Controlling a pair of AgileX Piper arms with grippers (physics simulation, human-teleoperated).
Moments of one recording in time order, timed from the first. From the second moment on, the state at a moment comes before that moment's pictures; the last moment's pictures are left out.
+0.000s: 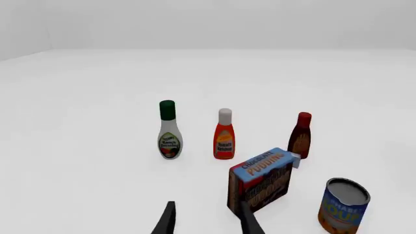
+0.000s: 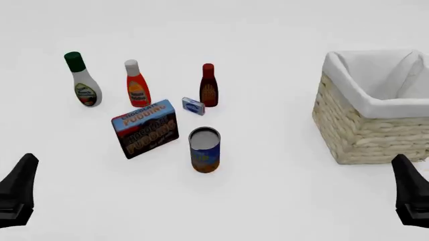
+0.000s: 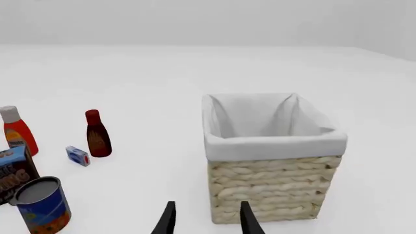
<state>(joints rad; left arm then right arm) 0.00 0.00 0.00 0.00 0.00 -0.02 0.00 0.00 0.01 -0.01</state>
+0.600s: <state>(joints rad) 0.00 0.01 0.00 0.00 0.00 0.01 0.07 -0.04 -0.02 -0.01</state>
